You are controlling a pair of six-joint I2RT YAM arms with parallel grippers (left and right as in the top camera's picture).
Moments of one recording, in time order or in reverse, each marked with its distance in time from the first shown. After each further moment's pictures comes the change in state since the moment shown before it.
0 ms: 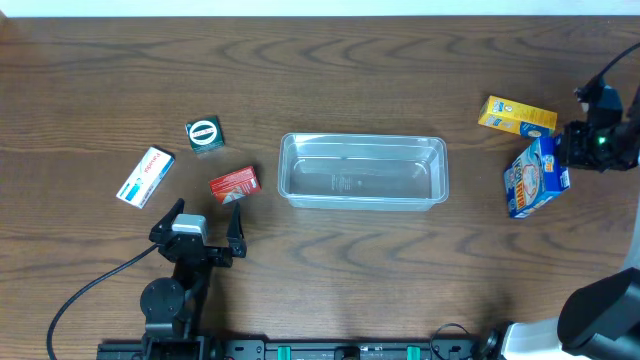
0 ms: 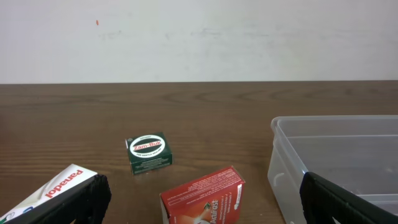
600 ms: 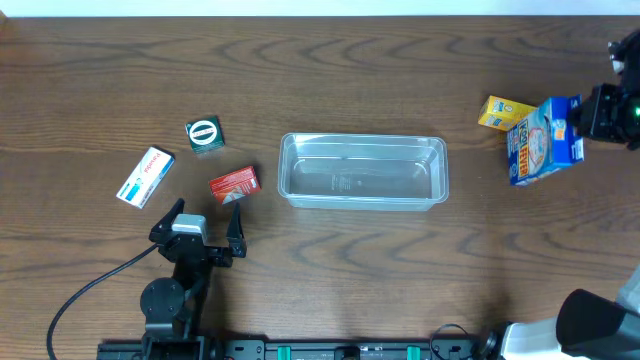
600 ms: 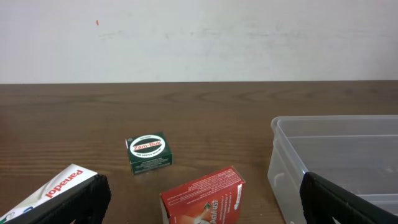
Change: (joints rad) left arm 0.000 0.000 0.000 0.000 0.000 0.000; right arm 0.048 0.000 0.434 -0.283 -0.145 0.100
